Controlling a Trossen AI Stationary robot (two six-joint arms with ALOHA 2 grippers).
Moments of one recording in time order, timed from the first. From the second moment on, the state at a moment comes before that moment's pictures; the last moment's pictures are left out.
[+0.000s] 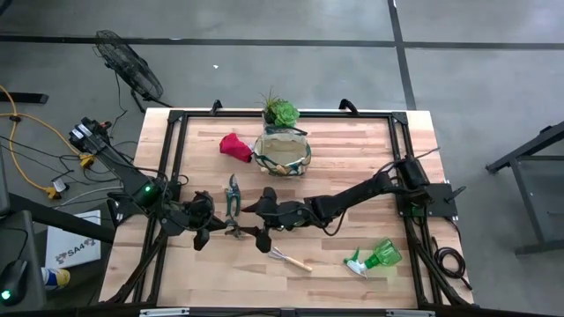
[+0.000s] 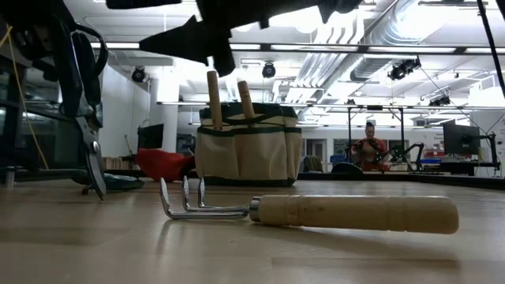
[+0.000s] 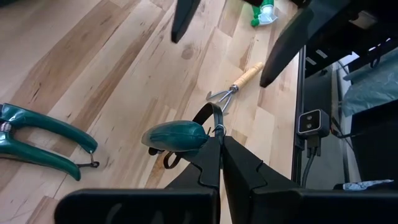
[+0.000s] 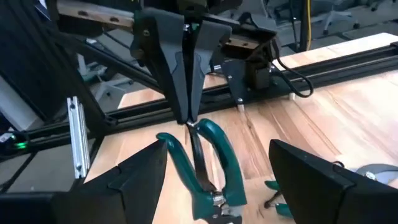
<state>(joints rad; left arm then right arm) -0.71 0.94 0.71 -0.46 -0.46 -1.03 0.27 2.05 1.38 0.46 0.25 0.31</state>
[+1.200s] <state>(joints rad) -0.71 0.94 0.71 -0.46 -0.46 -1.03 0.23 2.15 1.40 0.56 0.13 0.15</state>
